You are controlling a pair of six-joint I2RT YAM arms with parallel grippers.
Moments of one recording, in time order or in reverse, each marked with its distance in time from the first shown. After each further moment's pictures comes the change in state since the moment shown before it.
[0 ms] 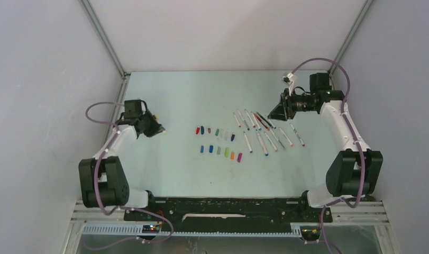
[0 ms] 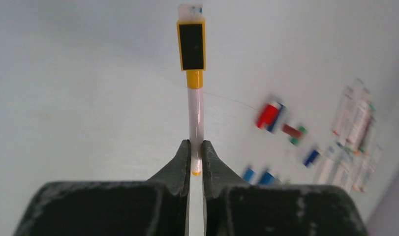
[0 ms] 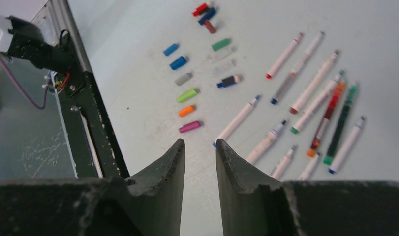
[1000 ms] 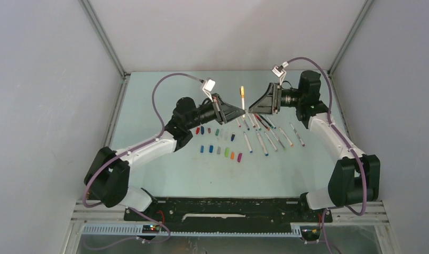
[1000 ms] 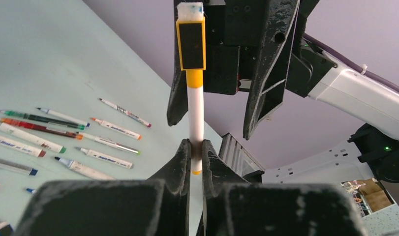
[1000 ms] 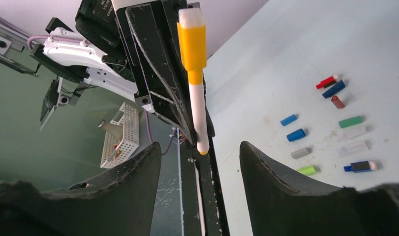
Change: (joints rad) left arm -0.768 0.014 0.011 1.074 0.345 -0.213; right arm 0.180 -0.099 -0.225 0.924 -0.279 1.048
